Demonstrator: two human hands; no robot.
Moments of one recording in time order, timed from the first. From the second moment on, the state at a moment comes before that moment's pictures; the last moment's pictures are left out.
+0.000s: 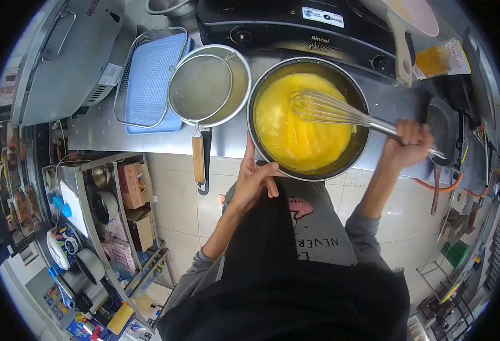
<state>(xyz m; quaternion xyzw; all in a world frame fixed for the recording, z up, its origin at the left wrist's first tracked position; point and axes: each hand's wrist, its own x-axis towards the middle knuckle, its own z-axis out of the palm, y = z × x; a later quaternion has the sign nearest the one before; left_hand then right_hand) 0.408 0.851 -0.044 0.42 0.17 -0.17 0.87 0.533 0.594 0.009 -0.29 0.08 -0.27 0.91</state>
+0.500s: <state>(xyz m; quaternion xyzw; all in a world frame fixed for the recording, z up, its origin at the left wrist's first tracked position) 0.412 0.848 -0.036 0.41 0.18 -0.15 0.88 0.533 0.597 0.021 -0.34 0.06 -0.22 0.91</state>
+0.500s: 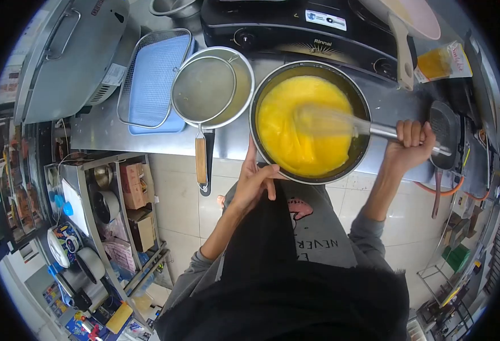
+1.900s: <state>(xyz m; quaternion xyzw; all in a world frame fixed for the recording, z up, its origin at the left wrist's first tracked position) 0.402 0.833 -0.040 0.48 0.17 -0.09 0.86 0.543 0.617 0.069 -0.48 -0.21 -0.10 0.84</state>
